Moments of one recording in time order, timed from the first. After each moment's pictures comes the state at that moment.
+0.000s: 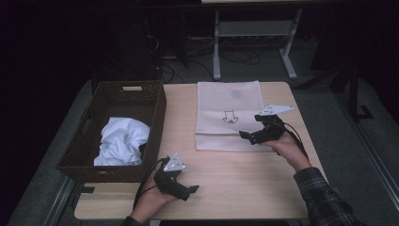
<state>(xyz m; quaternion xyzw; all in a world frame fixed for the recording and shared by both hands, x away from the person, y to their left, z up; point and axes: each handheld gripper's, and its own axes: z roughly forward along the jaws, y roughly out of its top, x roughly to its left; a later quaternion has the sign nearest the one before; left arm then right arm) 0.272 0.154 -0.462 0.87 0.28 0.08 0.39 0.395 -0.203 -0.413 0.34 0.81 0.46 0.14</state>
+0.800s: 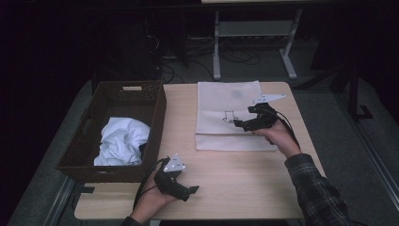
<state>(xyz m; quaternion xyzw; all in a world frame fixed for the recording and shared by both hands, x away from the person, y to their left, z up) 0.272 0.154 -0.462 0.88 0.28 0.07 0.39 0.435 -0.189 -0.407 0.36 0.80 0.46 0.13</state>
